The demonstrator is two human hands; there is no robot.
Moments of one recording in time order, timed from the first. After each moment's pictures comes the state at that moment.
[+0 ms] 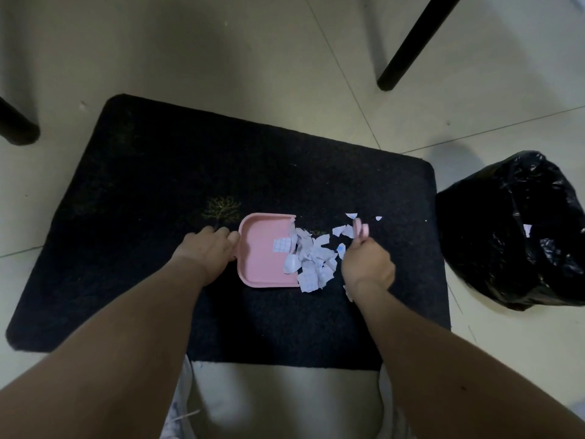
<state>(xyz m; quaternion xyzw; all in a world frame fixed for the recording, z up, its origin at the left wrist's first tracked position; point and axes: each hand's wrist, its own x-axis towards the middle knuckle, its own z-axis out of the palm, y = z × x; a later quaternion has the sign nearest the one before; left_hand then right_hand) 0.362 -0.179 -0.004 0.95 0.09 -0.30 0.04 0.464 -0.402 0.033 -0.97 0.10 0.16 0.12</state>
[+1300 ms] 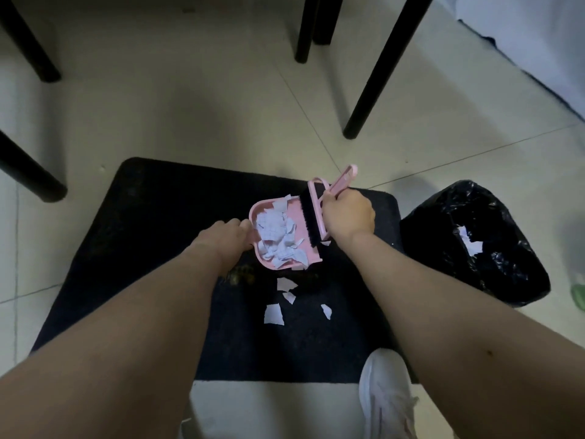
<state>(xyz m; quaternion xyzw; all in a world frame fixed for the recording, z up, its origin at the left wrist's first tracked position) 0.409 -0.199 0.088 0.96 0.10 -0.23 0.09 0.512 -0.373 0.160 -0.96 -0.02 0.10 0.27</state>
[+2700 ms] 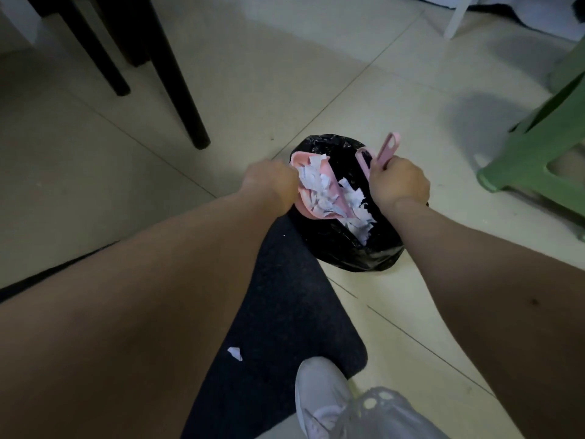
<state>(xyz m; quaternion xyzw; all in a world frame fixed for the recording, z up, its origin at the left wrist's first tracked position) 0.660 -0.524 0.154 0.97 -0.15 -0.08 -0.15 0.646 -0.715 0.143 -0.94 0.23 -0.02 0.25</state>
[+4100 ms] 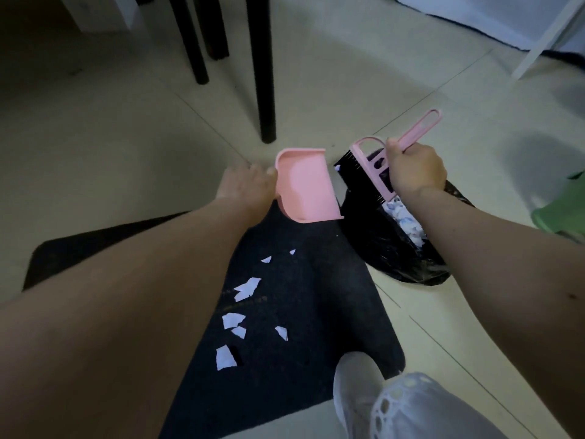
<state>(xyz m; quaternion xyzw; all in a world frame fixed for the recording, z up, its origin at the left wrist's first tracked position) 0.594 -0.359 0.170 0.99 -0.04 -0.04 -0.11 0.642 -0.603 0.195 -0.93 0.12 -0.04 0.34</state>
